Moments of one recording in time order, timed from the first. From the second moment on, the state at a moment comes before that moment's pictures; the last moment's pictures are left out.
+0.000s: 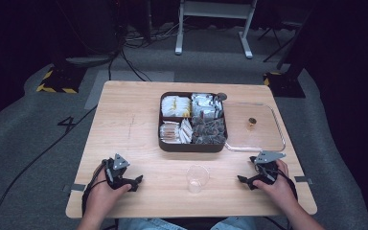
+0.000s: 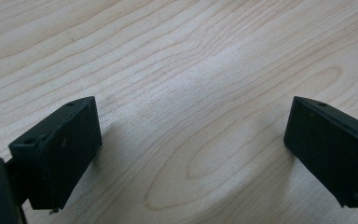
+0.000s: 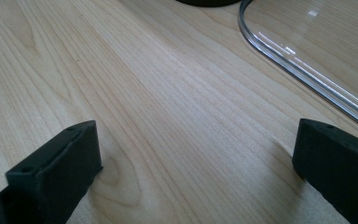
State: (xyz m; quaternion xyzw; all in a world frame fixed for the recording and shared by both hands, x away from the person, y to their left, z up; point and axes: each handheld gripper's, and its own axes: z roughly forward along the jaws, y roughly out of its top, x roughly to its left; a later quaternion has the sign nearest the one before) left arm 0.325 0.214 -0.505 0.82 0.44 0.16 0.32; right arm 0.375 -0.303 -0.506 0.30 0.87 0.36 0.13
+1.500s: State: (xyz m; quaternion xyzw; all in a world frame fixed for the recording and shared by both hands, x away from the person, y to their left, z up) left arm 0.322 0.183 -0.444 0.81 0.44 0.16 0.35; right arm 0.373 -0.305 -0.506 0.29 0.87 0.37 0.13
